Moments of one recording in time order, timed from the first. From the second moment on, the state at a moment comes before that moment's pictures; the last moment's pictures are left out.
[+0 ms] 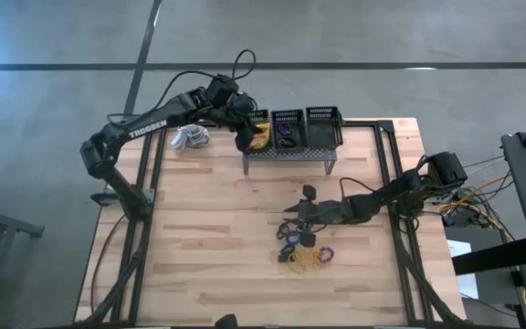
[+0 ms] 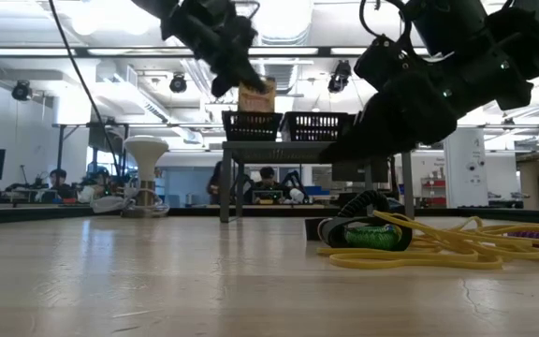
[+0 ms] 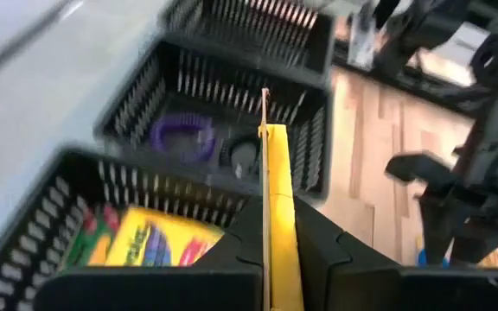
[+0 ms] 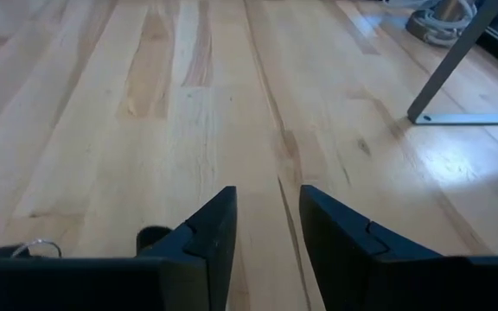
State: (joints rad) left arm 0.57 1.64 1.48 -0.57 0.37 0.03; right arm 0.21 1.63 0.54 0.62 0.32 0.10
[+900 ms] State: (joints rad) left arm 0.59 1.67 1.52 -0.58 0.23 0.06; right arm 0.21 1.63 0.54 0.63 0.32 0.10
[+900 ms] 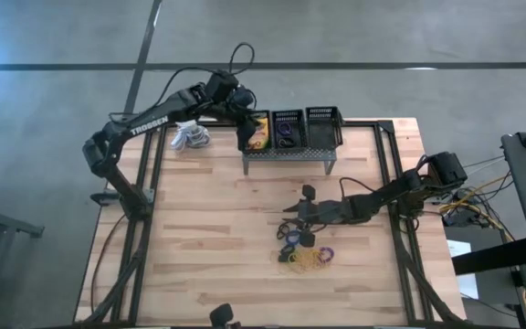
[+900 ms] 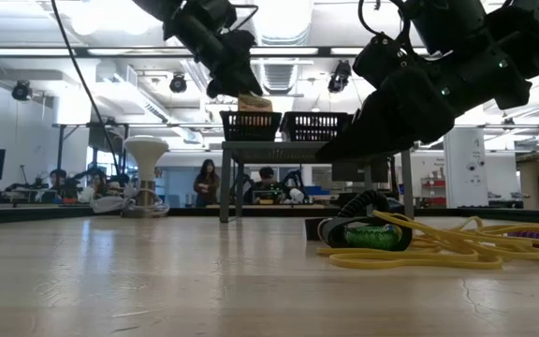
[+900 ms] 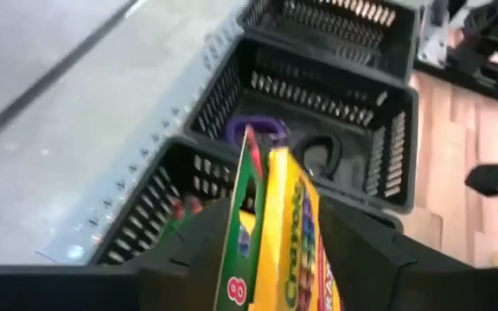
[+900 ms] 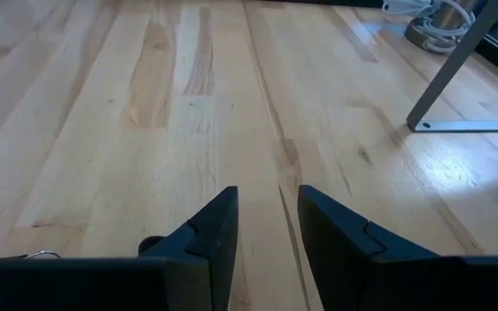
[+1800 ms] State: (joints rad) left arm 0.26 1.50 1.53 -0.76 -0.19 0.15; right arm 0.21 1.63 0.54 0.61 0.32 0.10
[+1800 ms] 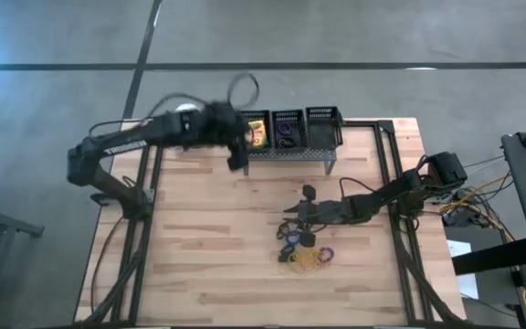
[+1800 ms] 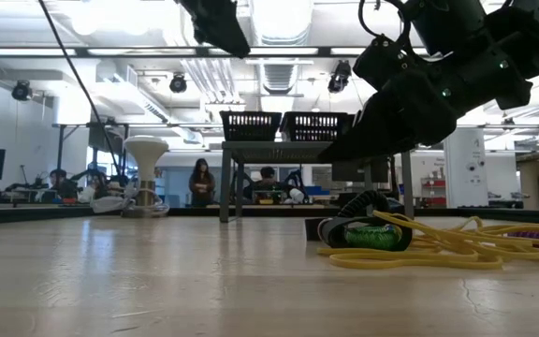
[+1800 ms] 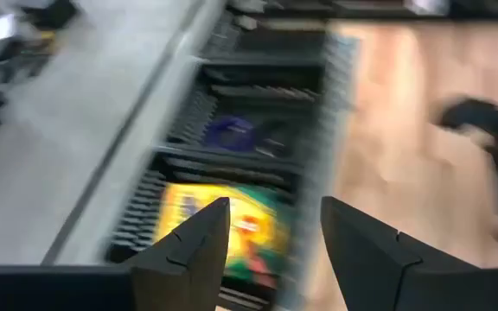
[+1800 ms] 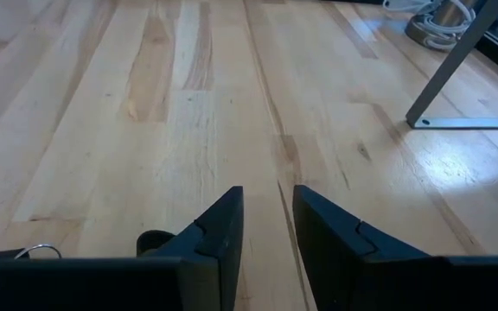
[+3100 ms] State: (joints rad) left arm -0.32 1.62 0.40 0.67 -0.56 -0.30; right arm 0.17 1.89 1.09 -0.29 -0.11 -0.11
